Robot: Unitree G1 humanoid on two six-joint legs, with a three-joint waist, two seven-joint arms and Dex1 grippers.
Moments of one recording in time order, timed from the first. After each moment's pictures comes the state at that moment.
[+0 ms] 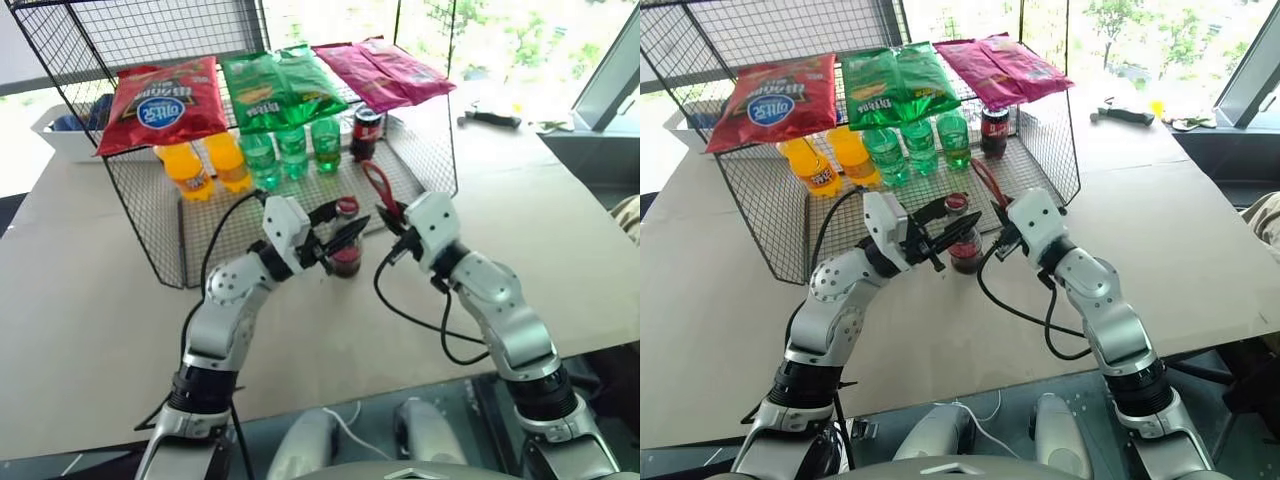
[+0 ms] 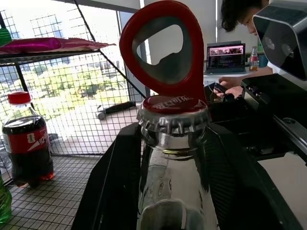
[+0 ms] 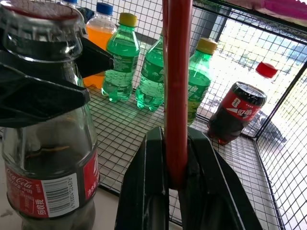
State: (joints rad) left arm -0.30 0.34 -0.09 -0.13 -0.33 0.06 -0.76; right arm -0.34 -0.26 0.25 -0.34 0.05 0.31 0.37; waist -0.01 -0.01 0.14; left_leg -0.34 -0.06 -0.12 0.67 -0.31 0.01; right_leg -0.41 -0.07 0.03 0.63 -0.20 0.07
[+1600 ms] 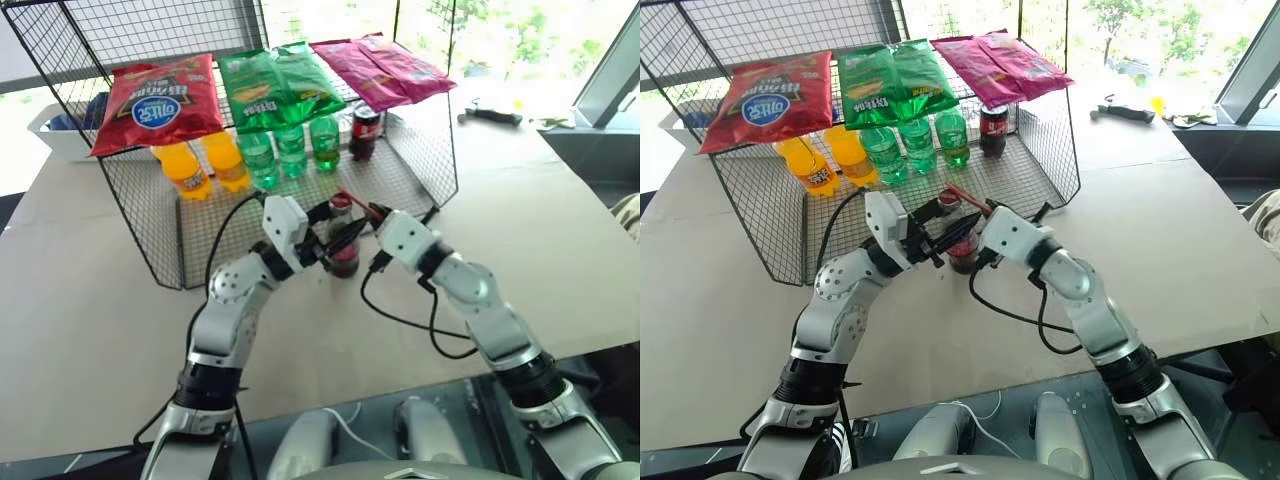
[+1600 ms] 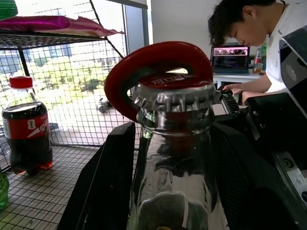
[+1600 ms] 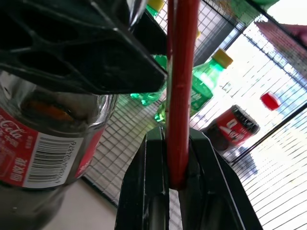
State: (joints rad) left arm -0.32 0.30 -0.06 -0.11 -0.36 0.03 -0.76; right arm -0.43 -0.31 0.37 -0.11 -0.30 -0.02 0.31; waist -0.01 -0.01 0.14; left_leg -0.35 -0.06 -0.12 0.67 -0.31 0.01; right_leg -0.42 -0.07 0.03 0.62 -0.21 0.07
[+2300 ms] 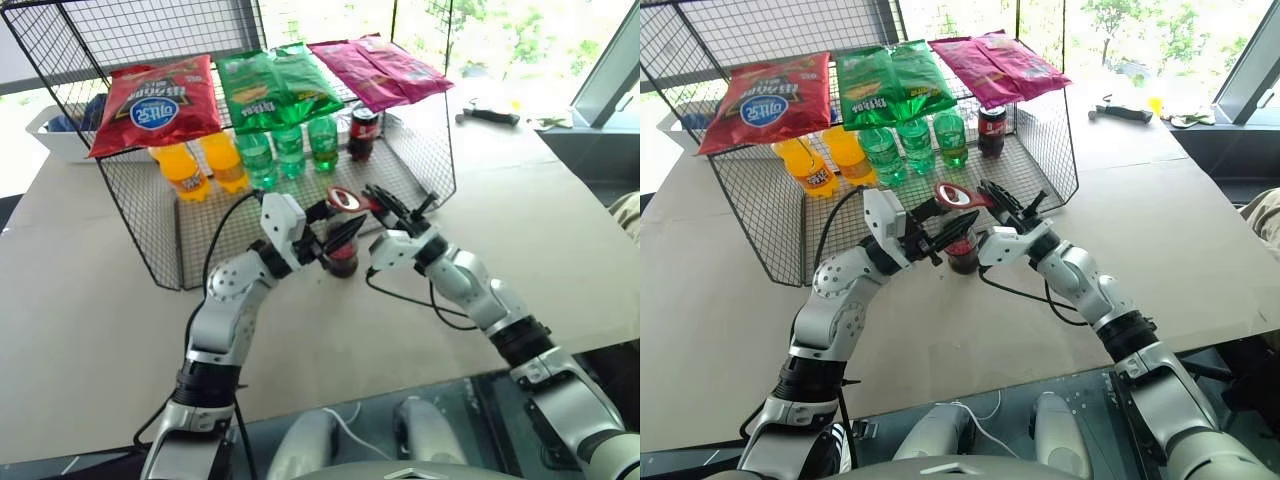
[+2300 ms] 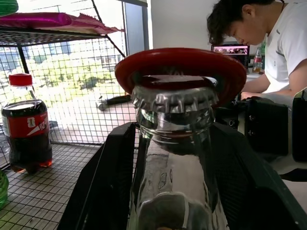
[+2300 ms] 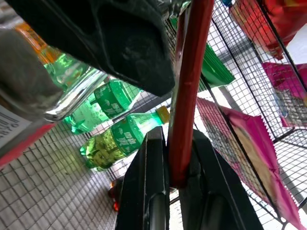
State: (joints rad) left arm -0.33 0.30 -0.05 -0.10 -0.36 0.06 -0.76; right arm -0.59 -0.33 0.40 0.37 -0.66 -0.59 -0.13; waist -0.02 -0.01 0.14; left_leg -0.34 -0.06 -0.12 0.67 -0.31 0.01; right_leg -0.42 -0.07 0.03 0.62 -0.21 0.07
